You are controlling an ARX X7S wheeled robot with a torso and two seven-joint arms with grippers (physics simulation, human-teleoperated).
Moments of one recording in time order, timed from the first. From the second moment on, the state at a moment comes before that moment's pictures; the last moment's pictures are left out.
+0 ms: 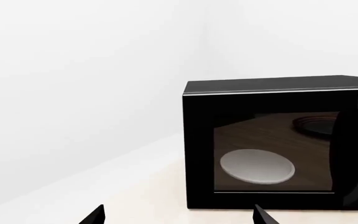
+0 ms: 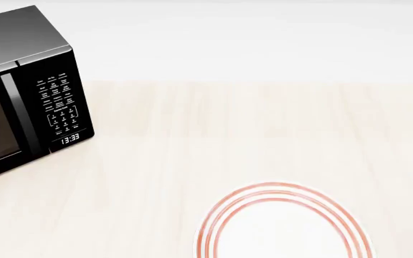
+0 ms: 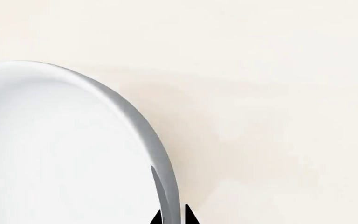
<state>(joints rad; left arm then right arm) 0.15 -0.30 -0.21 0.46 -0.23 -0.27 -0.63 1.17 1.09 -1.28 0.89 2.72 0.34 0.92</state>
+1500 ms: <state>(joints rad) 0.23 -0.33 -0.02 0.54 -0.20 -0.20 -0.53 0.89 1.20 -0.96 -0.60 1.29 0.02 1.52</state>
